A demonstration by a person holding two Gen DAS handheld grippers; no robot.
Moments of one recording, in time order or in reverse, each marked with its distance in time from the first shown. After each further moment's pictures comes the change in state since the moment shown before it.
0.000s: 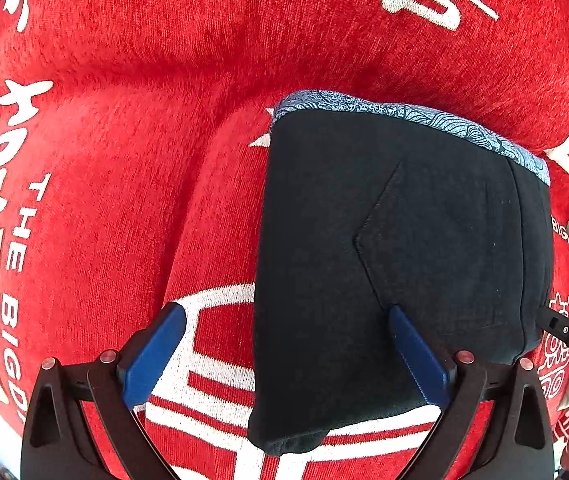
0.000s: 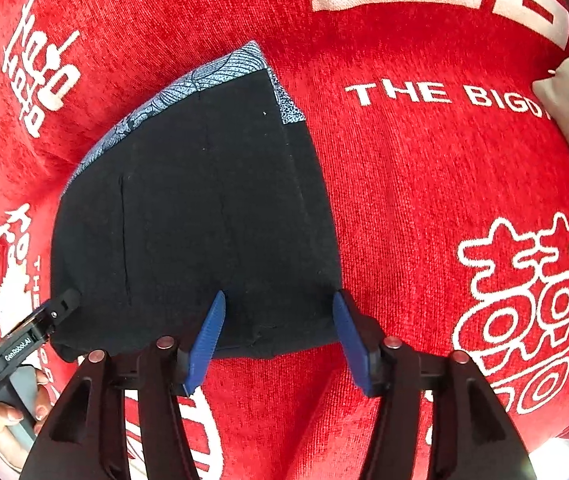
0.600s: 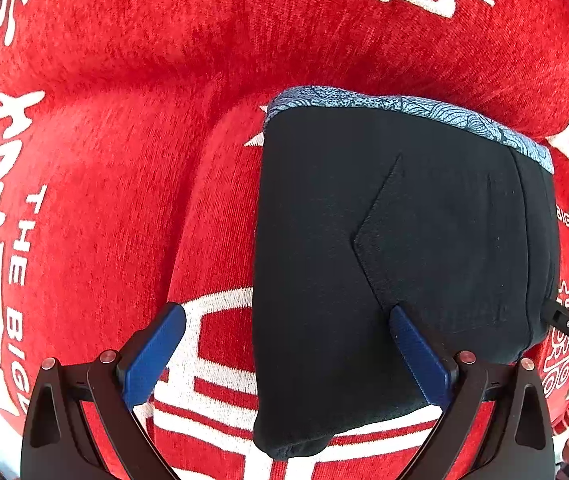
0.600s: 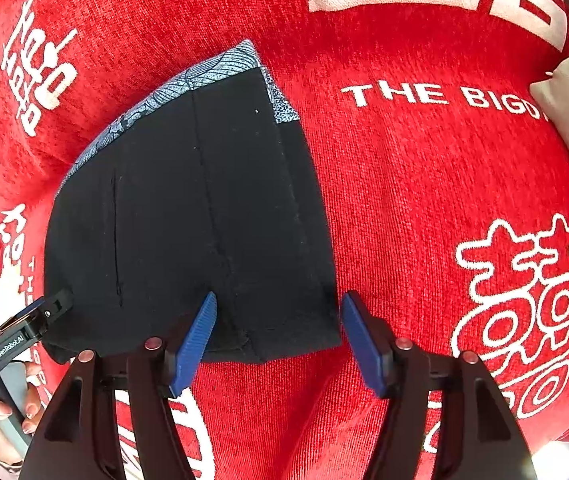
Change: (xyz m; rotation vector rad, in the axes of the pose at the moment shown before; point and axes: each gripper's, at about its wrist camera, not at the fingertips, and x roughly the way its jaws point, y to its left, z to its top) left arm 0.006 -0.006 0.011 0.048 0.023 0.017; right arm 0.007 0.001 -0.009 -0.003 -0.025 -0.008
